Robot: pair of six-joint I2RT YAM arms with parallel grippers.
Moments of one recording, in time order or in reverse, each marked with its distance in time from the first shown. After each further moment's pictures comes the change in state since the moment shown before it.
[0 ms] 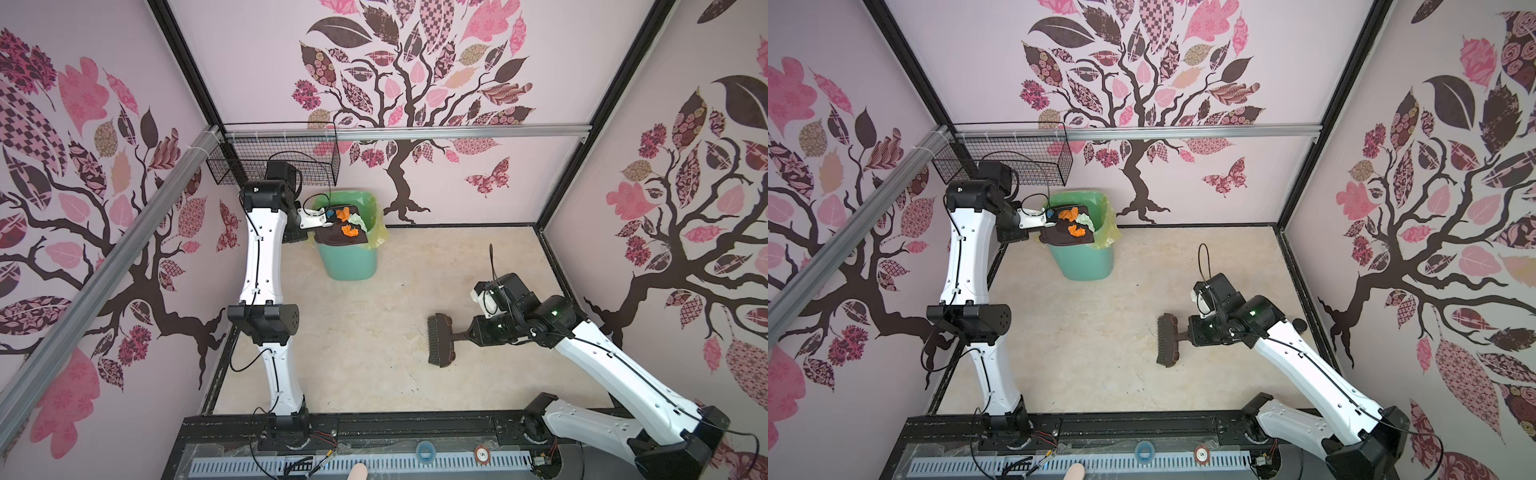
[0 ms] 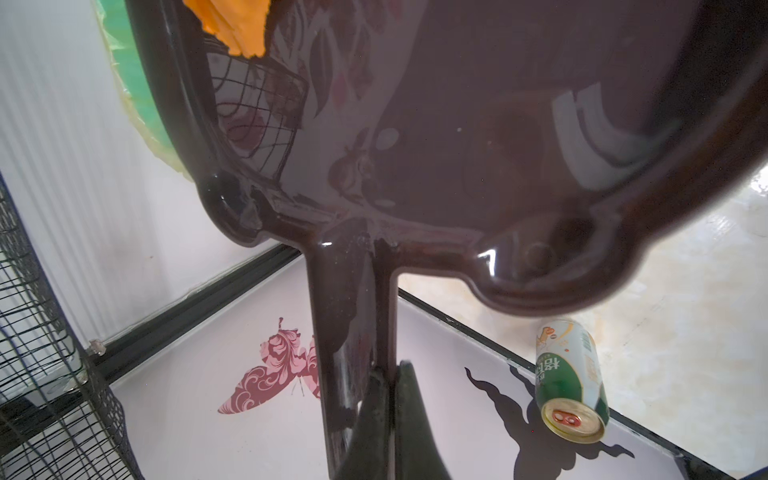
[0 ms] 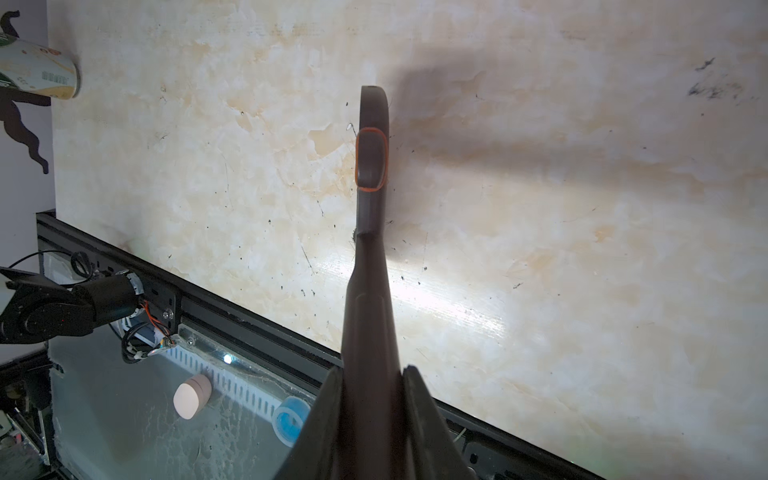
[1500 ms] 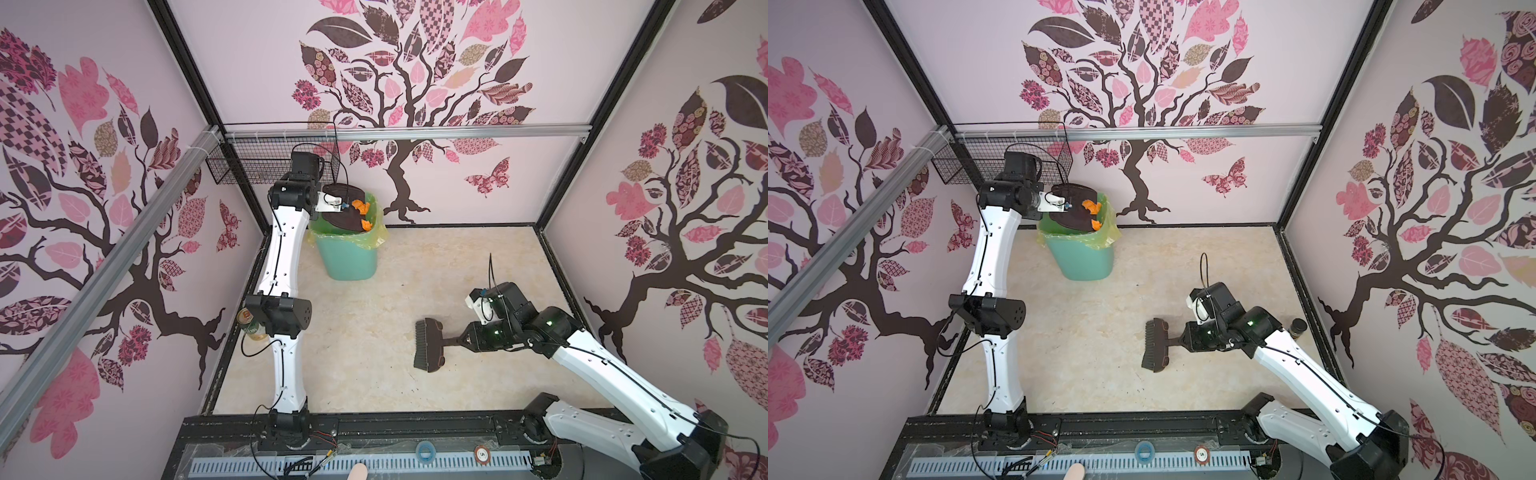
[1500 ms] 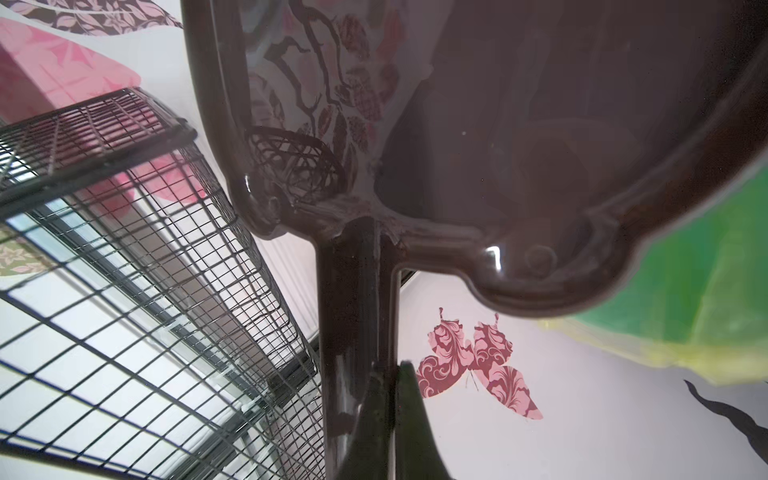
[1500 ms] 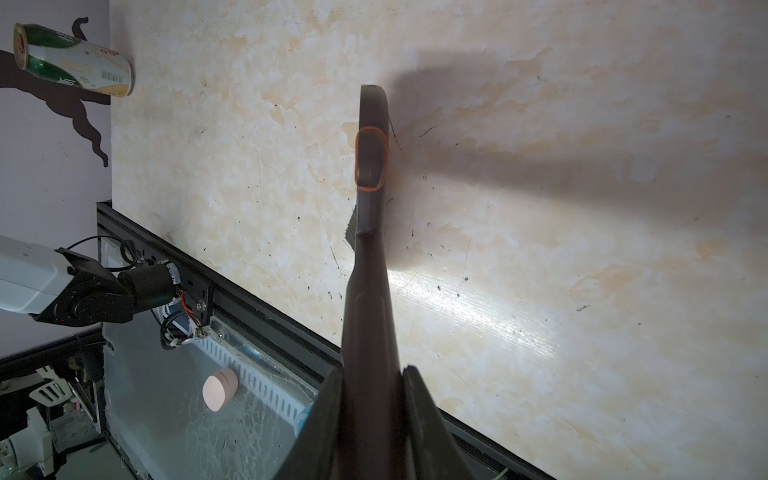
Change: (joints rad) left arm -0.106 0.095 0.038 0.393 -0.238 0.293; right arm 0.000 -0.057 -0.149 0.157 -0.106 0.031
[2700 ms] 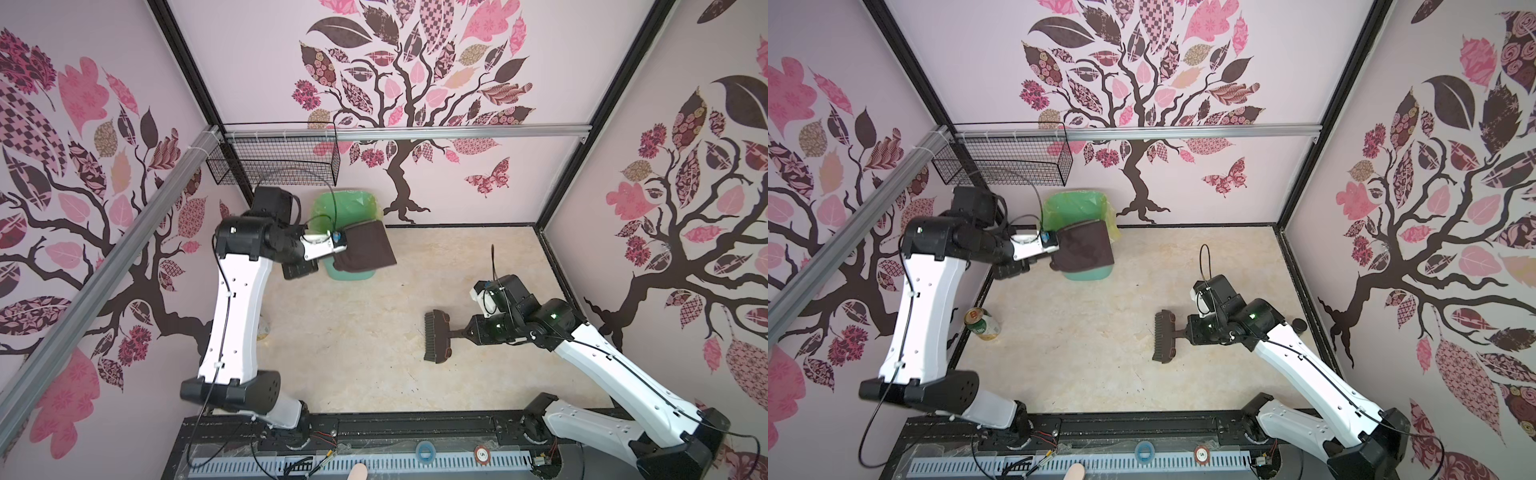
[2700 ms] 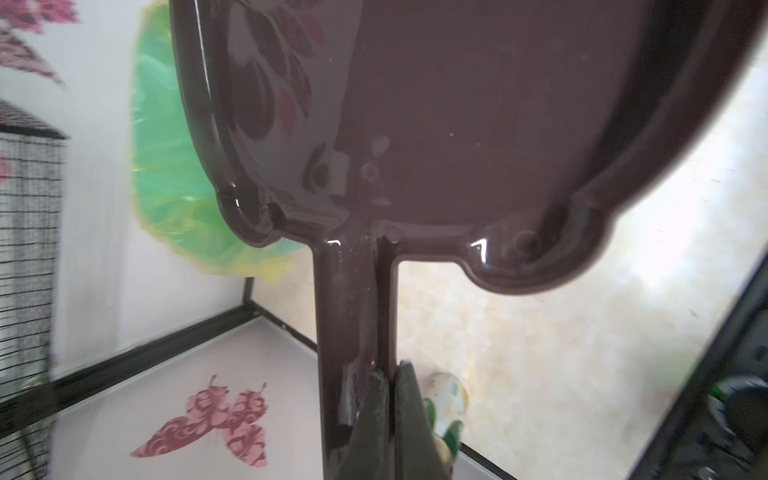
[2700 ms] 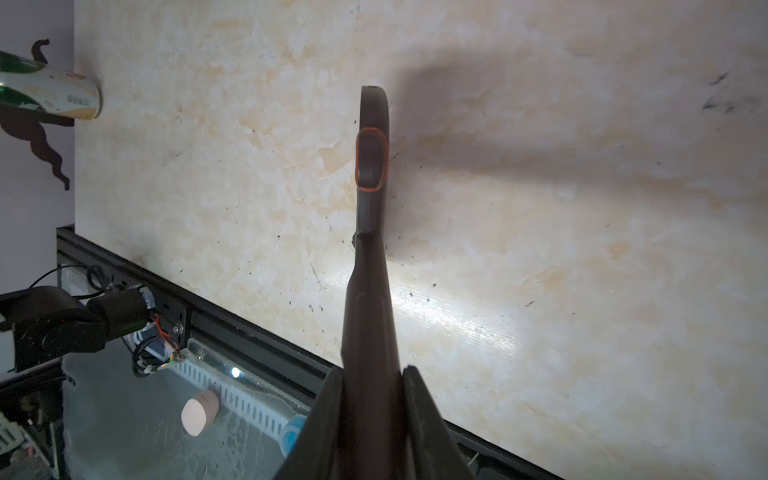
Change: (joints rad) left arm -0.013 -0.723 -0.722 -0.312 0.502 -0.456; right arm -0.001 0.054 0.132 -0.097 0.125 -0.011
